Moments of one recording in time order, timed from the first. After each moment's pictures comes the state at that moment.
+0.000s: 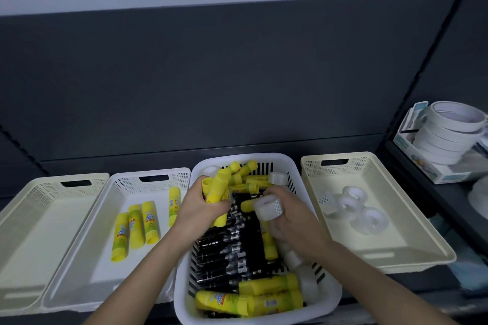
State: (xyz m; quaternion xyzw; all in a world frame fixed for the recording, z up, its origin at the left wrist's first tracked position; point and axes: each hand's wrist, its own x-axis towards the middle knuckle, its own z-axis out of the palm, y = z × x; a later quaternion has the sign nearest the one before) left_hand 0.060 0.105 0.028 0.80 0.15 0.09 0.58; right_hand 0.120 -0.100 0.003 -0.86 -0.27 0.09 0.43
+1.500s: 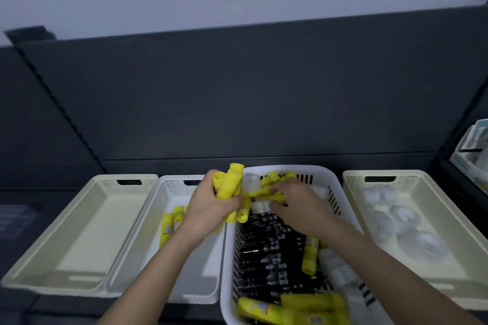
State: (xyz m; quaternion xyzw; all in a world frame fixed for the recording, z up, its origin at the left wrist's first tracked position) left_hand 0.037 0.154 0.059 0.80 0.18 0.16 0.55; right_hand 0.131 -0.025 0.054 -0.90 -0.36 0.04 0.24
